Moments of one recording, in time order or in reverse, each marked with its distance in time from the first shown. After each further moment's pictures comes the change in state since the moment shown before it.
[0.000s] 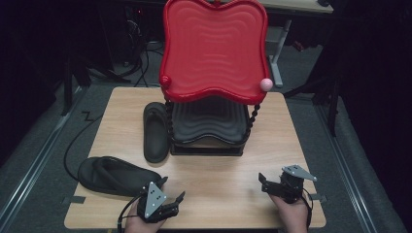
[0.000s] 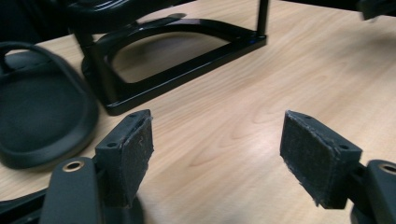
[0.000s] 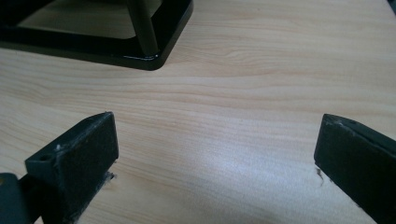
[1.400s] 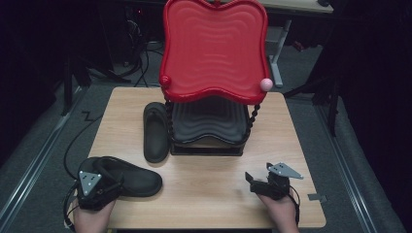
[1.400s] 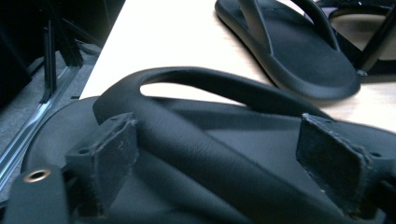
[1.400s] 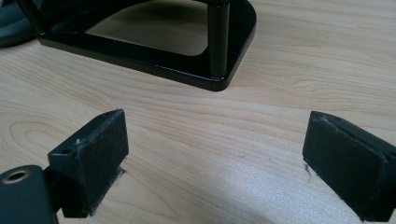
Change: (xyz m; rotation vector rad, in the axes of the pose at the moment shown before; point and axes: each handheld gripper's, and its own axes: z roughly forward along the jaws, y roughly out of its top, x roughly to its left) left arm 0.118 -0.032 -0.062 0.103 0.481 -0.328; right arm 0.032 0.006 0.014 -0.053 0.140 -0.111
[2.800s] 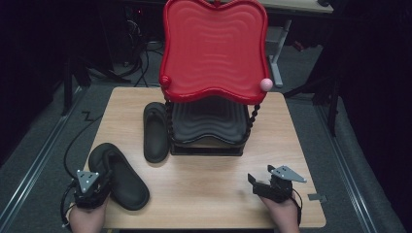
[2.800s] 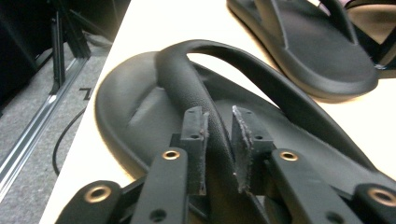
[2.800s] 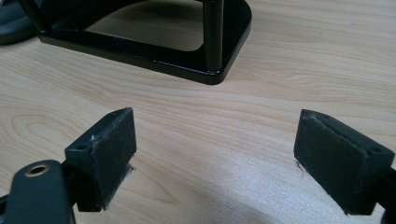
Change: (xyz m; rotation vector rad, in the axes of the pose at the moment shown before) left arm 0.007 0.003 -0.003 0.042 0.007 0.010; right arm -0.002 -0.006 -0.008 -0.008 -0.005 0.006
